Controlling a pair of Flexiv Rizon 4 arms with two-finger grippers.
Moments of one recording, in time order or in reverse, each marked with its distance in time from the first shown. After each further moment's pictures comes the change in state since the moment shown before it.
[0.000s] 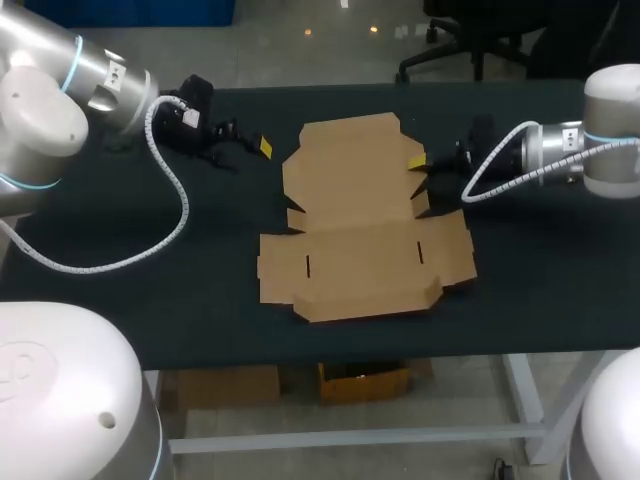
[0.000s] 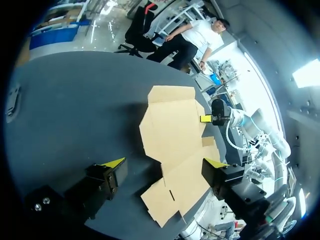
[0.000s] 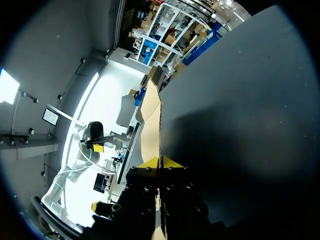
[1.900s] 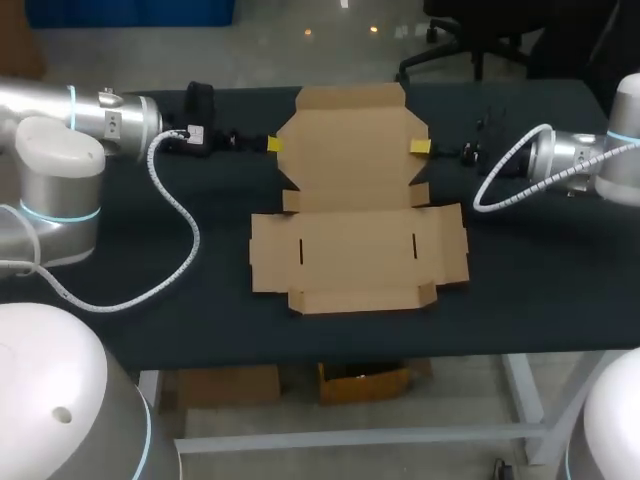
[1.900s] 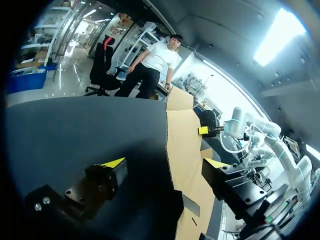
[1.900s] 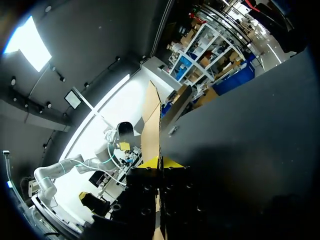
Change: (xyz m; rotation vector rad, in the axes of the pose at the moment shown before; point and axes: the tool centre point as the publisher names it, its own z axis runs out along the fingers) left arm 0.004 -0.038 0.027 0.271 0.201 0.331; right arm 0.052 0.011 -0.011 -0.146 0.173 -0.282
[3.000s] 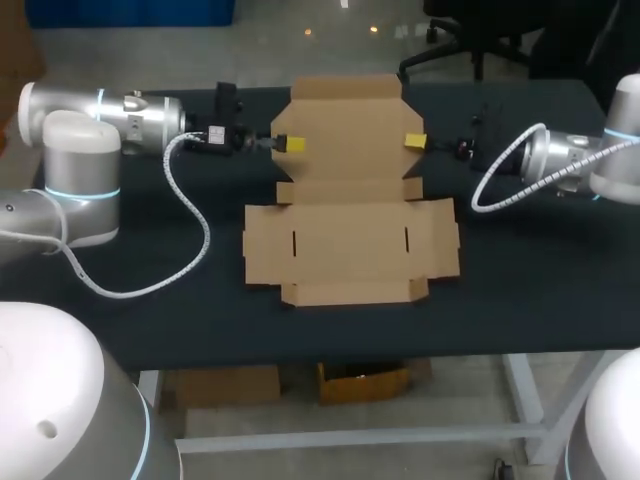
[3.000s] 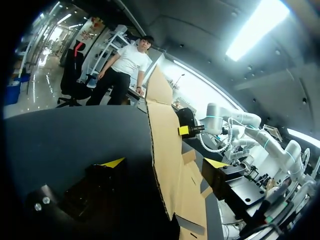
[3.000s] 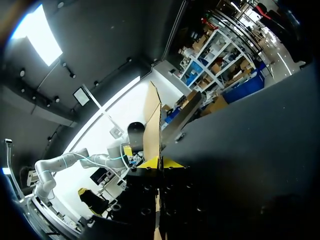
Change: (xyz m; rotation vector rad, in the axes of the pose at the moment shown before) left arm 0.020 -0.010 0.044 0.022 0.239 0.117; right arm 0.005 0.011 0.012 -0.035 0.073 -0.075
